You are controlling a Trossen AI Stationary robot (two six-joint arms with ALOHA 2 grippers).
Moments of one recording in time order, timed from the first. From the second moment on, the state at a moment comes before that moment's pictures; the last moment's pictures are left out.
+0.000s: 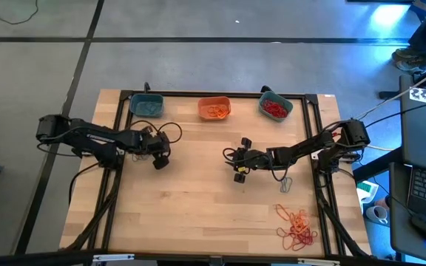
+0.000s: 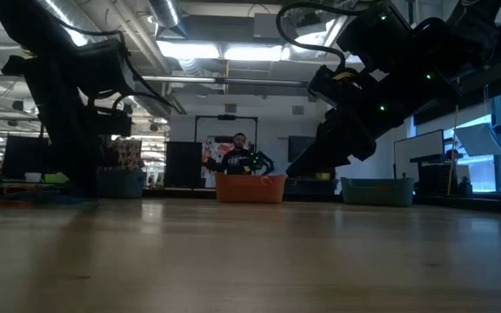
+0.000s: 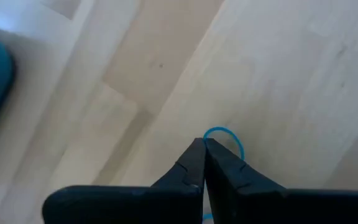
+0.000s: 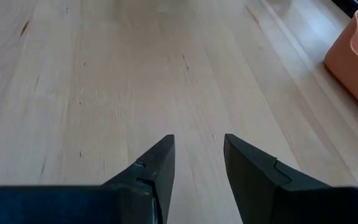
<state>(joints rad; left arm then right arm) 0.12 1.23 0.43 -0.46 -0.39 -0.33 0.11 1.68 0.66 0.42 0.32 0.05</state>
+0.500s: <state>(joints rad) 0.12 1.10 0.44 -0.46 -0.42 -0.26 0.11 1.68 0.66 0.42 0.32 0.05</state>
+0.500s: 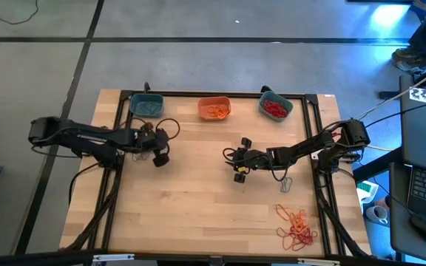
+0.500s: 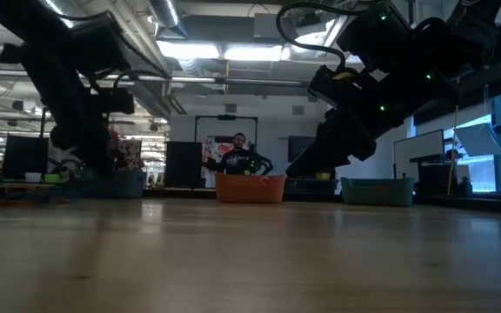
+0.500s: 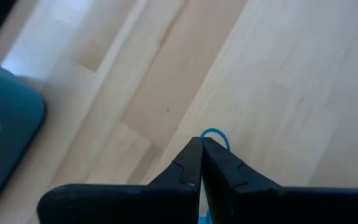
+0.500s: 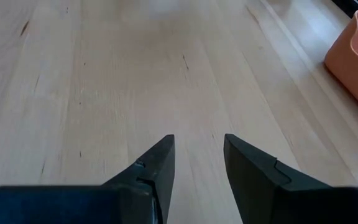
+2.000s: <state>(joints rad) 0.38 0.81 0.45 -0.10 0.00 0.07 0.11 1.68 0.66 0.42 0.32 0.05</state>
